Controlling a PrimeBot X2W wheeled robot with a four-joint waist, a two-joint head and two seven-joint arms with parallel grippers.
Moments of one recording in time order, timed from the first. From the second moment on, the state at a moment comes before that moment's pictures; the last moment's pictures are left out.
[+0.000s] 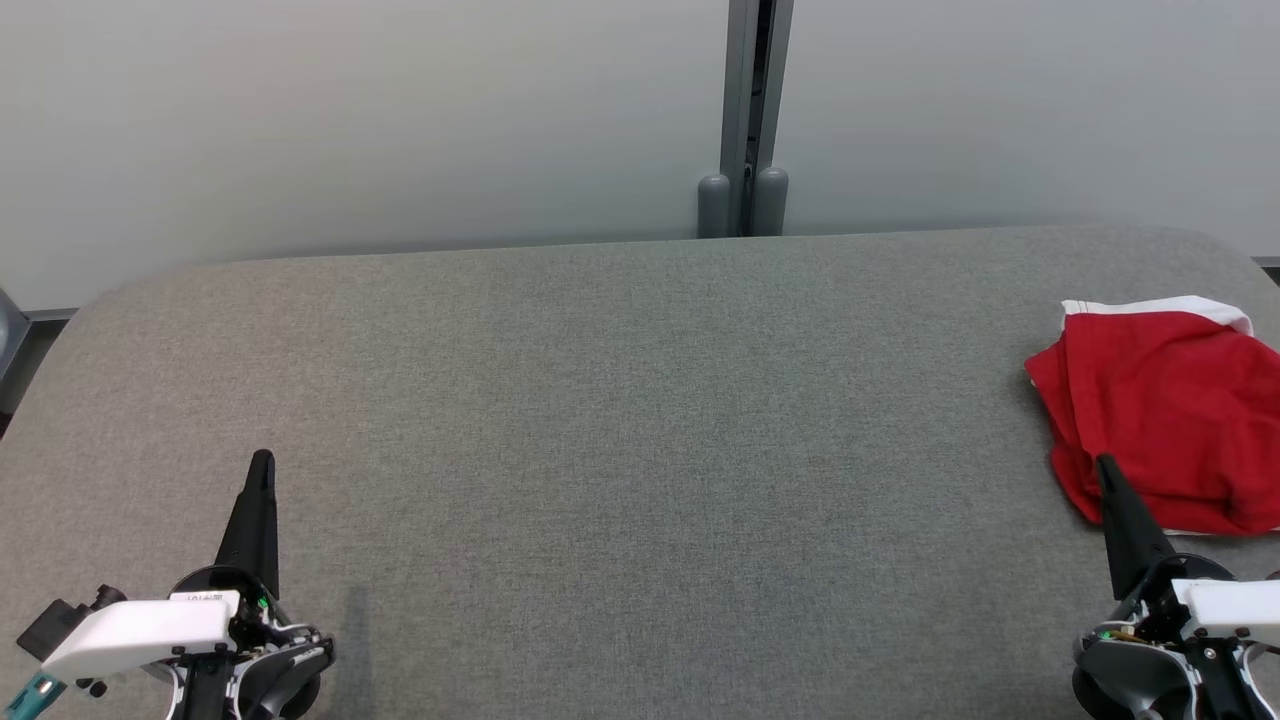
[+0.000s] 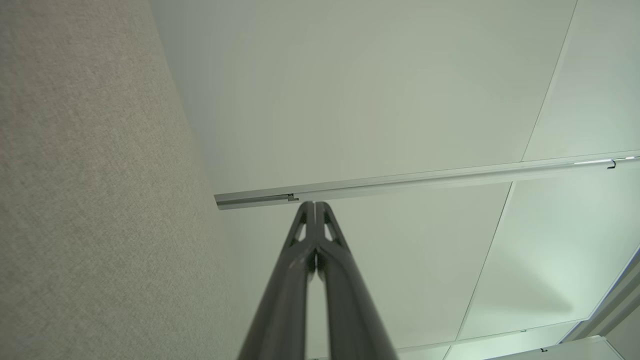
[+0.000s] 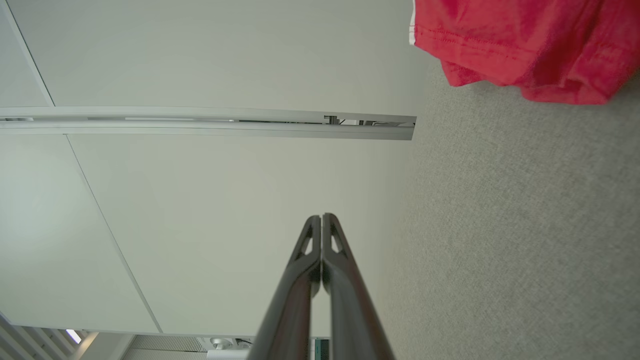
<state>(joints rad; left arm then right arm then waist) -0.10 0.05 0.11 0.25 -1.61 -0.13 0.11 -0.10 -0.05 -0.11 0.25 1.61 0.13 0.11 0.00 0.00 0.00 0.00</state>
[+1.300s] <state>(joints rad) -0.10 0.05 0.11 0.25 -1.61 -0.13 0.11 -0.10 -0.05 -0.11 0.25 1.61 0.13 0.11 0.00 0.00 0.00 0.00</state>
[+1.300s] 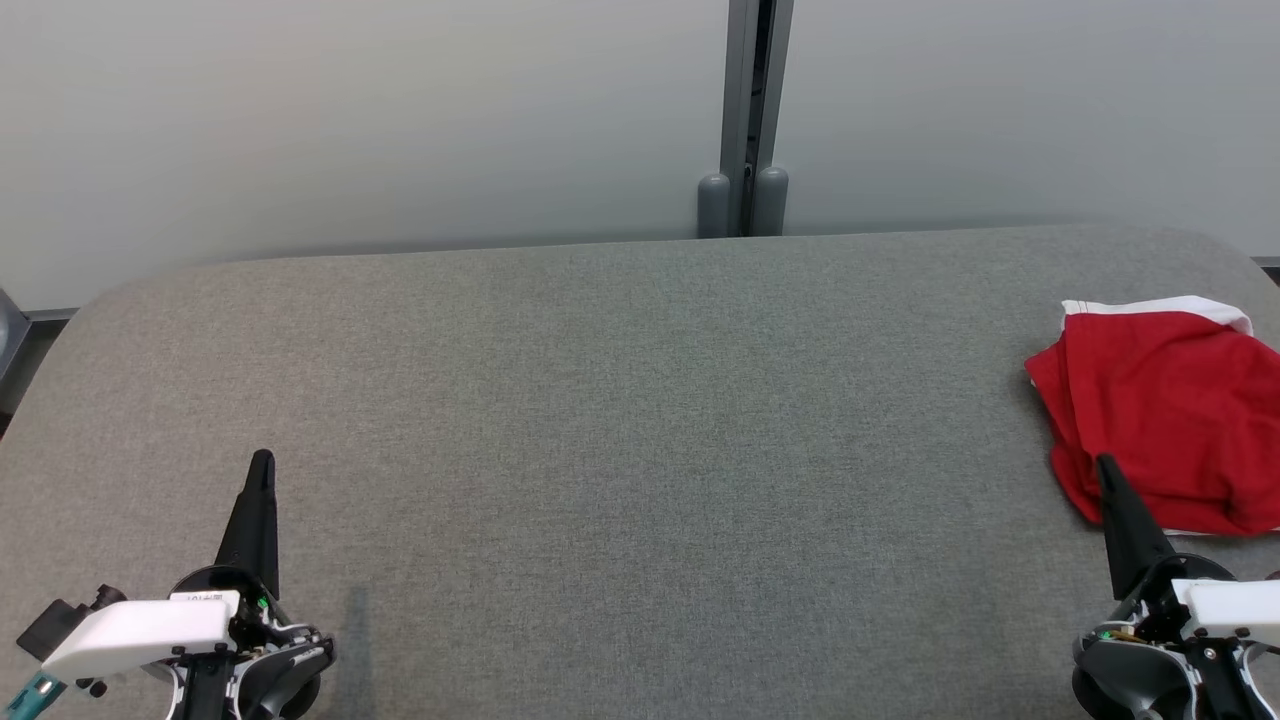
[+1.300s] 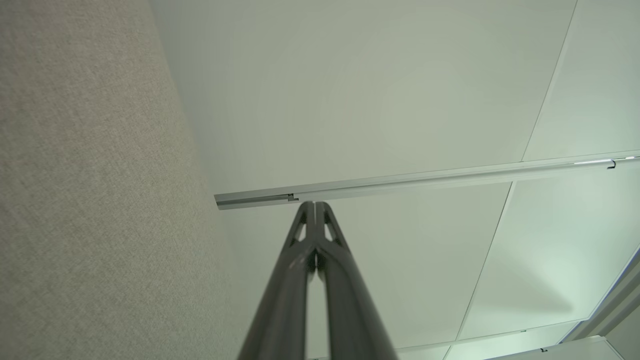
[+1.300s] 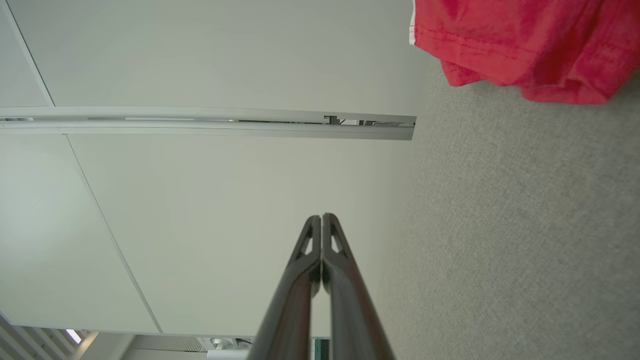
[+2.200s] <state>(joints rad) -0.10 0.05 0.11 0.25 -1.61 -0.13 0.11 -0.10 -0.05 -0.11 0.25 1.61 0.13 0.11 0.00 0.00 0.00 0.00</state>
